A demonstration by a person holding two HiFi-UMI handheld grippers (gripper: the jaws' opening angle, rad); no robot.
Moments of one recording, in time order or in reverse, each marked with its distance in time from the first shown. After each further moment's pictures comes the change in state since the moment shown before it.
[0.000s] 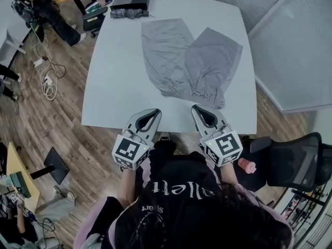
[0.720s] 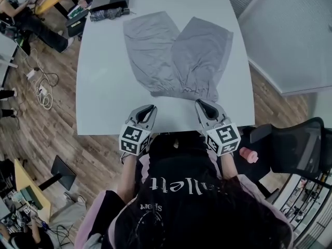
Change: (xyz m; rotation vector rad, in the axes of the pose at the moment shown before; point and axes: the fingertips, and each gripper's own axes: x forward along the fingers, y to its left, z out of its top) left arm 0.078 0.022 -0.088 -0.041 0.268 -0.021; right arm -0.005 -0.080 -0.060 0.113 0.068 -0.142
